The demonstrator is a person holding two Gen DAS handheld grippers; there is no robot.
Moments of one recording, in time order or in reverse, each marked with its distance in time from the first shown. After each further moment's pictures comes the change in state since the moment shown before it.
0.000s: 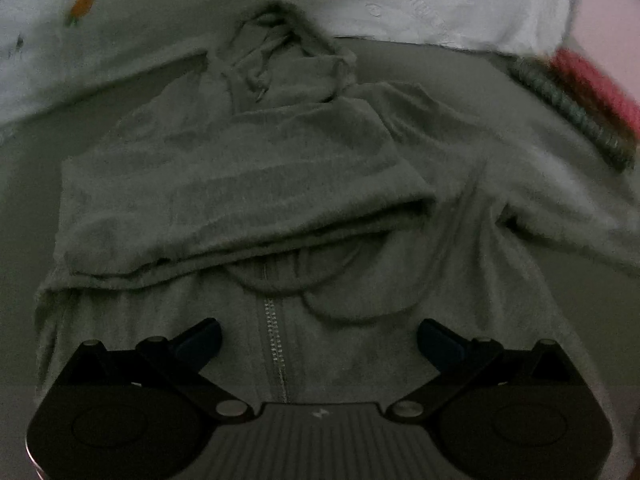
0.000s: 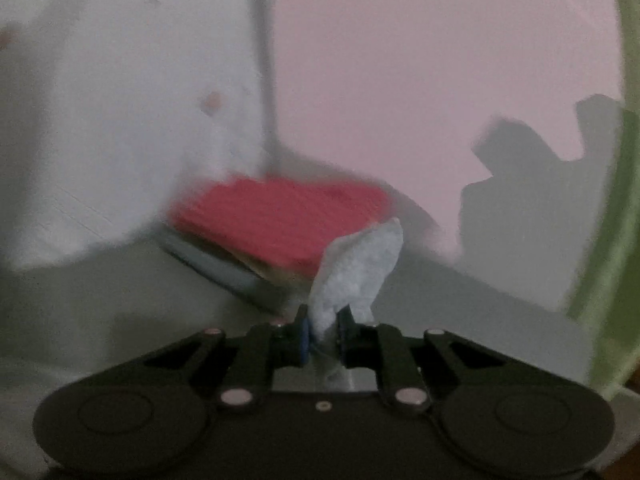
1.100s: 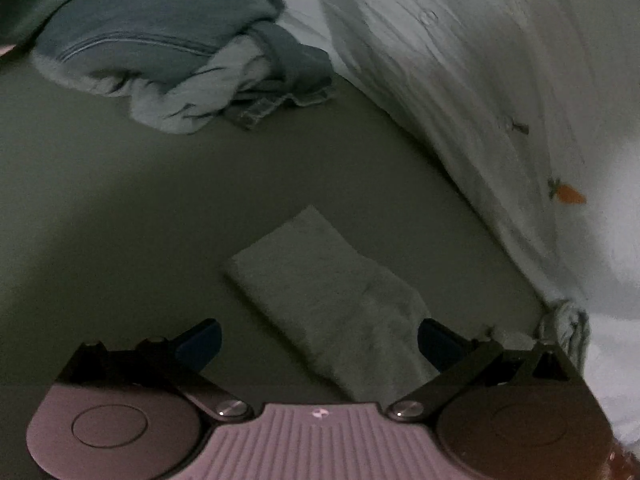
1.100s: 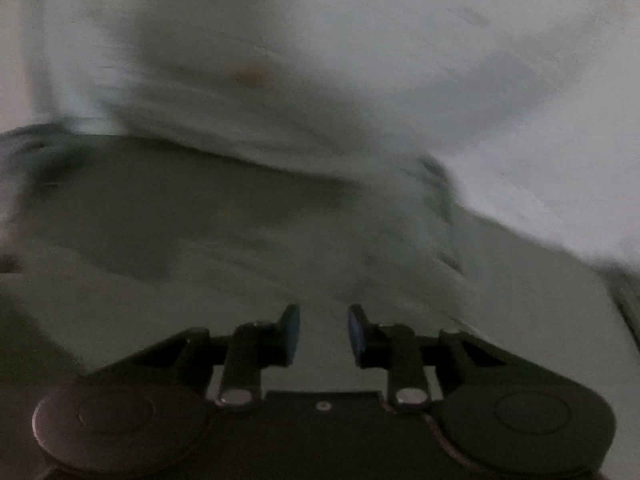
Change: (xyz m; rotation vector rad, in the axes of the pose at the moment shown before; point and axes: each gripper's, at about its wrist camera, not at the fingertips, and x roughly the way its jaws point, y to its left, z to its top) left arm -0.078 0.355 -0.072 -0.900 -0.316 0.166; right arm -0.122 0.381 -0.065 -0.567 0.221 0.671
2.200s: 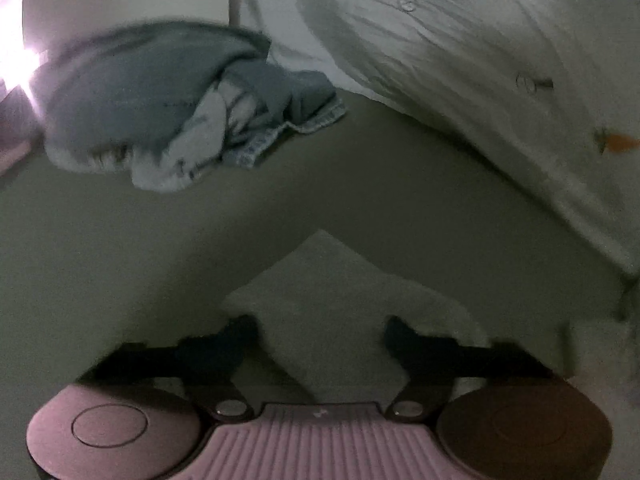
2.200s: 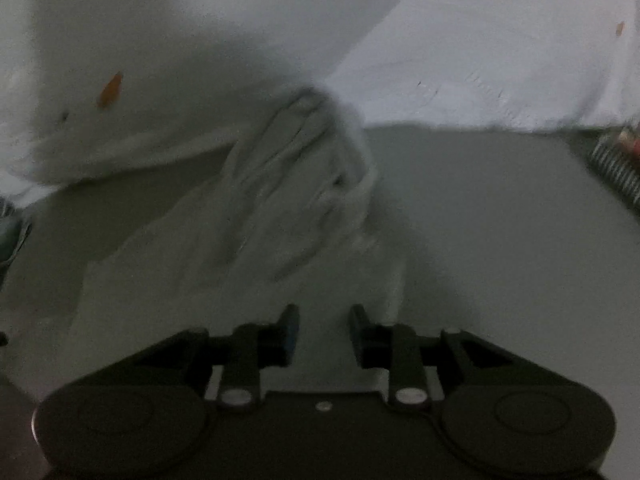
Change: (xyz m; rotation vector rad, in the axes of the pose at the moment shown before) left arm 0.022 -0.043 -0.012 0.199 -0.126 0.310; right arm 0.021 -0.082 -0.030 0.316 0.098 0.055
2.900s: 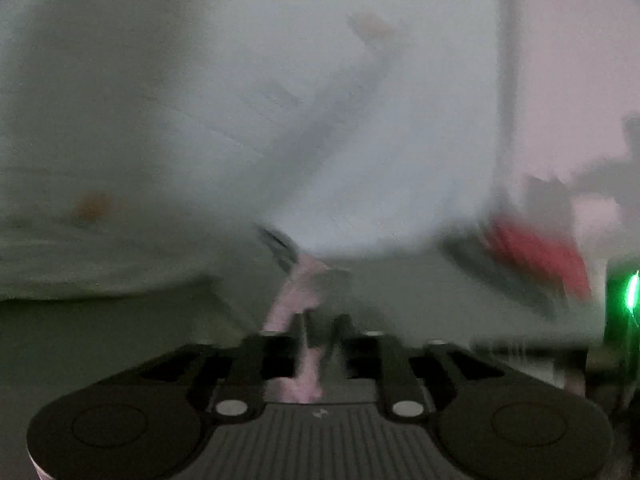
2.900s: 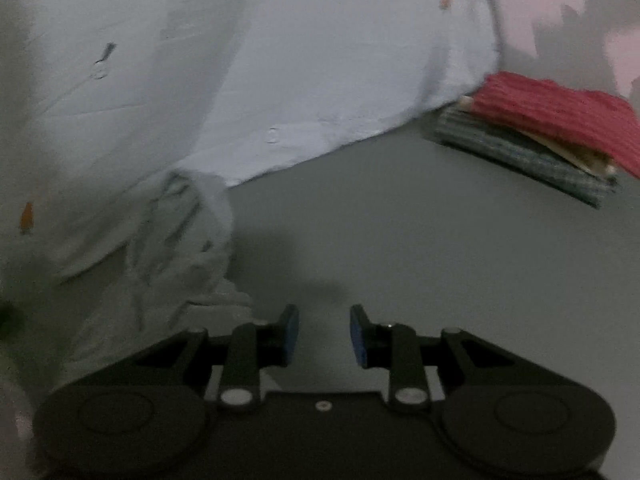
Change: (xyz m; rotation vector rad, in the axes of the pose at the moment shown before) left arm -0.161 -0.247 -0.047 0.803 -0.101 -0.890; right arm -0.067 -0.083 -0.027 0.331 -0.165 -0.212
